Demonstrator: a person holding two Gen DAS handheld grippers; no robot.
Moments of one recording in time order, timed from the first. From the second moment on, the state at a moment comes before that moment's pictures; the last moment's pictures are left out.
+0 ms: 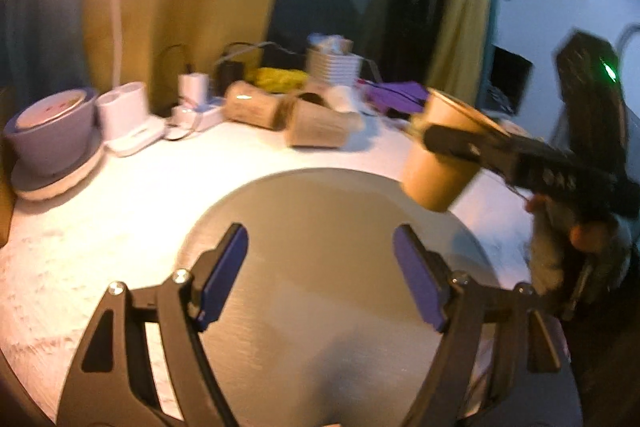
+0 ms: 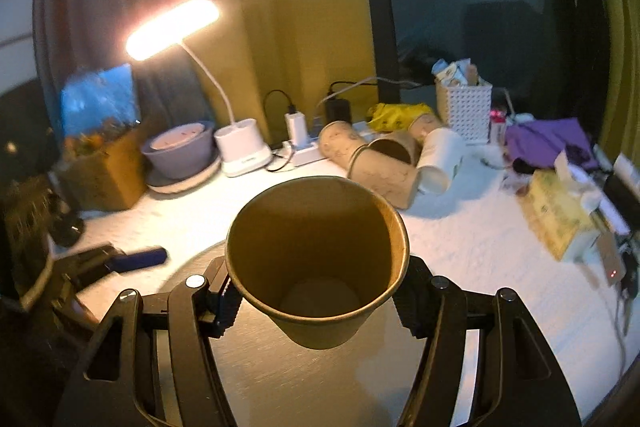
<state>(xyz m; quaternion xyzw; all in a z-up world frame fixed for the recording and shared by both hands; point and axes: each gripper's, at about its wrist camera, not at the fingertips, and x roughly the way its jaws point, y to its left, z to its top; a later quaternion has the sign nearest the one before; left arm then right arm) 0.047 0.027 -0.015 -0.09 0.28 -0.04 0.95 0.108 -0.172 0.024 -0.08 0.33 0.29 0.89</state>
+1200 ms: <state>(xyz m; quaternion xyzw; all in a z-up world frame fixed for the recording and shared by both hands) 0.051 0.092 -0.033 -0.17 0.30 0.07 0.94 0.141 -0.093 -0.039 -0.17 0.40 0.27 0.86</state>
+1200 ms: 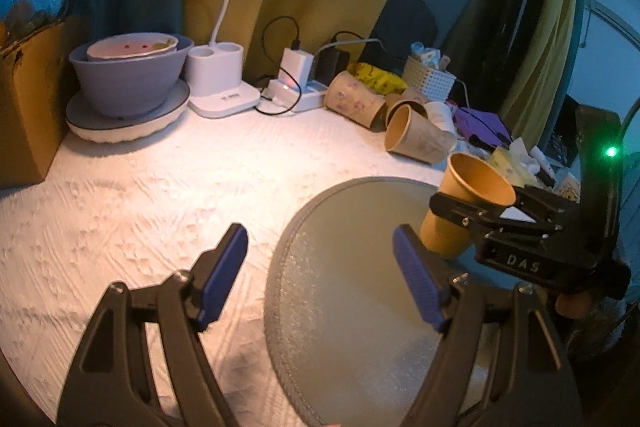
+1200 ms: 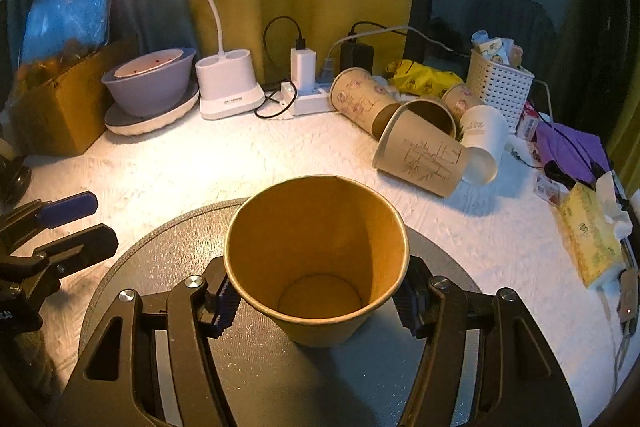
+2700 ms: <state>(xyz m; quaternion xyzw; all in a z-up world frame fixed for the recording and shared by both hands) 0.008 0.012 0.018 -0.06 0.24 0.04 0.97 0.054 -0.167 0.022 -0.11 0.36 0.25 0.89</state>
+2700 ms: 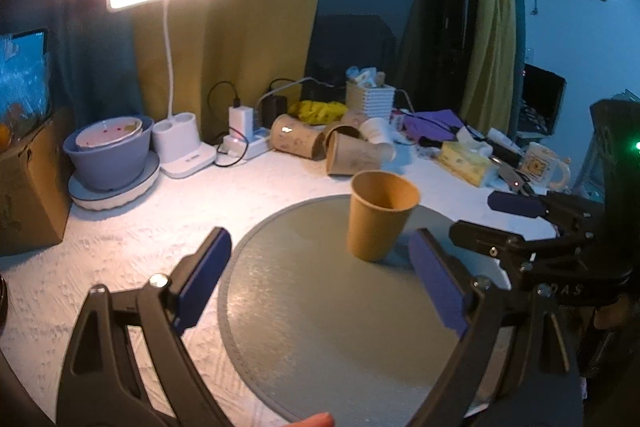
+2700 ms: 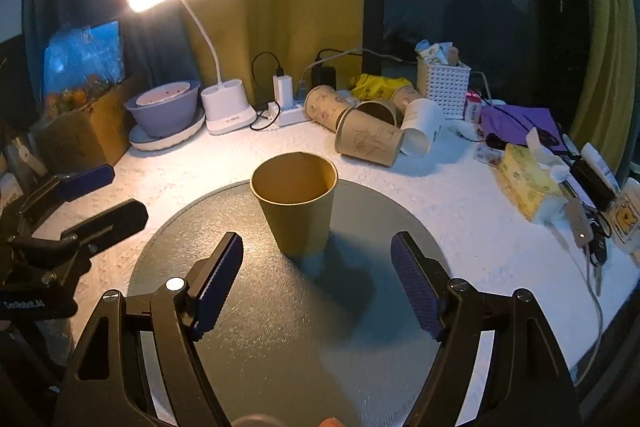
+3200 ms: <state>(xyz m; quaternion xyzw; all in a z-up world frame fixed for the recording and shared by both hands) -0.019 -0.015 0.060 -0.03 0.20 0.02 0.98 0.014 -0.189 0.072 -0.10 0.31 0.23 0.92</state>
